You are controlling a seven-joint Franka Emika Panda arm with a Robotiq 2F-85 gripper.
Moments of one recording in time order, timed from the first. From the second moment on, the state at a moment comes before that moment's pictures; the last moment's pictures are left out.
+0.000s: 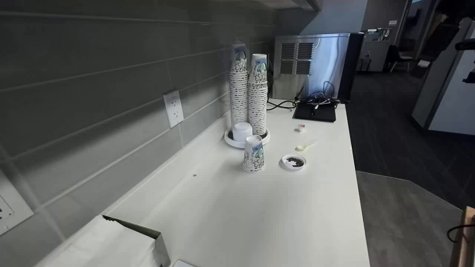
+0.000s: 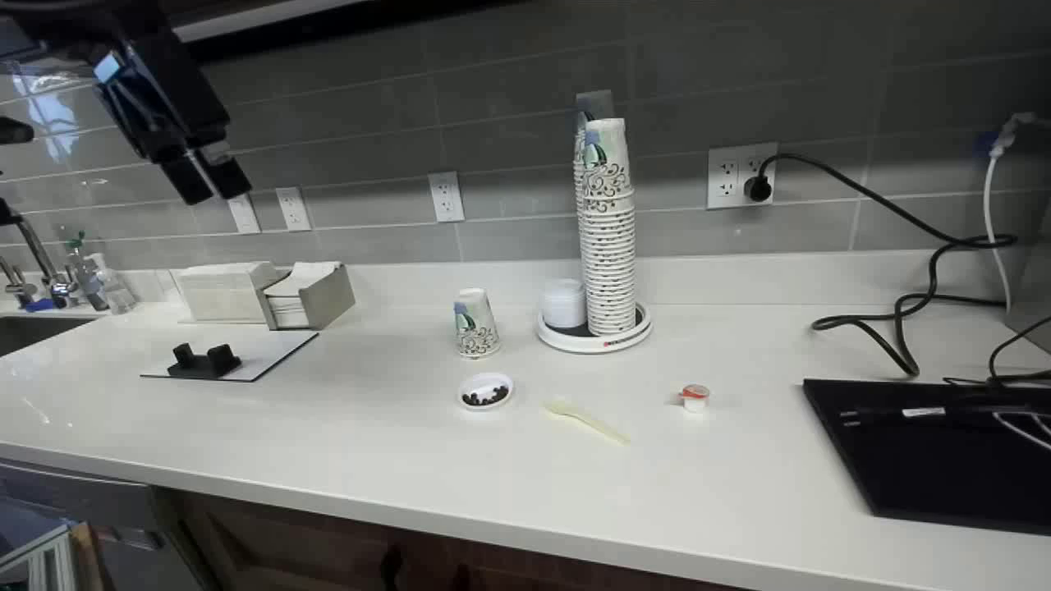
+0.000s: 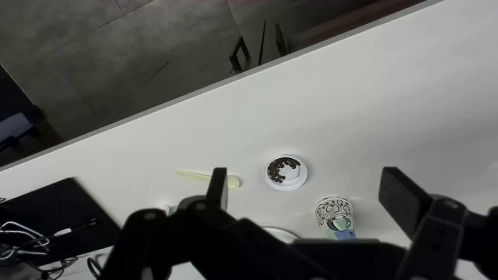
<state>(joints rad) -0.08 -1.00 -0.12 -2.62 -0.15 1.86 -0.18</state>
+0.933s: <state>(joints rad) -0.08 -1.00 -0.12 -2.62 -0.15 1.86 -0.18</state>
